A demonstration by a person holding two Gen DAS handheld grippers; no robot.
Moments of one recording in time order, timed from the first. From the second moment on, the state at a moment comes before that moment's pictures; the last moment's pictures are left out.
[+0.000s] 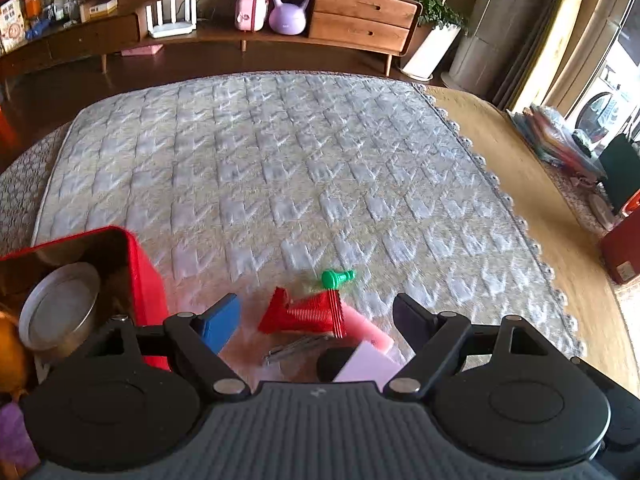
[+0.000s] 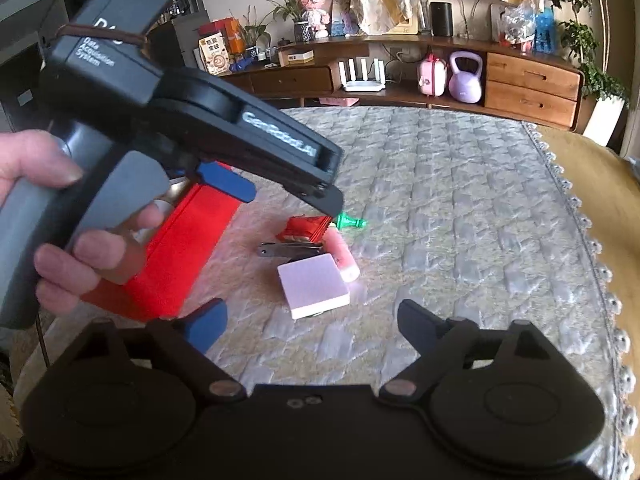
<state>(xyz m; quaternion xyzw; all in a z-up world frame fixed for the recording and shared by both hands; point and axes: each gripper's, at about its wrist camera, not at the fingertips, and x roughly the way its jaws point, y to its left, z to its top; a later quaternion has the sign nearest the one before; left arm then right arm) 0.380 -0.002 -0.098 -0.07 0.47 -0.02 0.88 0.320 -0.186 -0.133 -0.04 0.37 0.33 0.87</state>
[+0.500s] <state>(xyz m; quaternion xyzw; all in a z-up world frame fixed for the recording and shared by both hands) 0.391 -0.002 -0.124 -0.07 0.48 -0.02 0.87 0.333 -0.167 -0.146 -0.05 0.37 0.34 0.86</state>
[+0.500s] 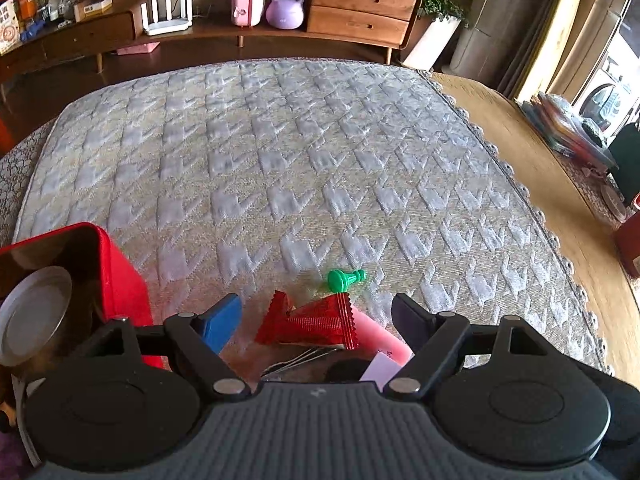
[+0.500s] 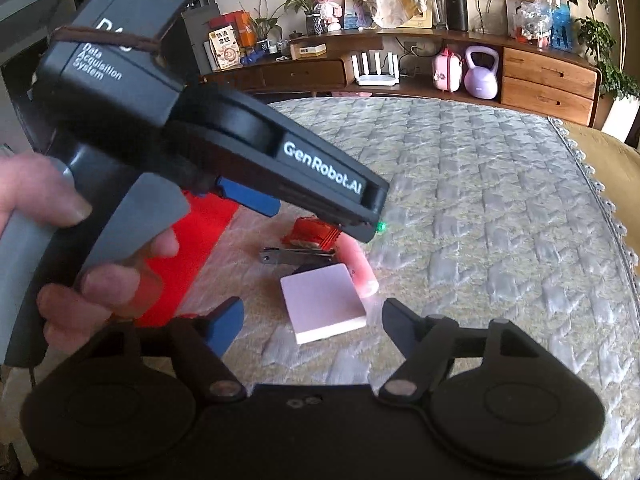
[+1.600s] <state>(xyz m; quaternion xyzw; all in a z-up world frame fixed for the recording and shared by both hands) 0.373 0.009 -0.107 -0.08 0.45 -0.01 0.89 0.321 -0.174 -0.133 -0.05 0.36 0.33 0.87</state>
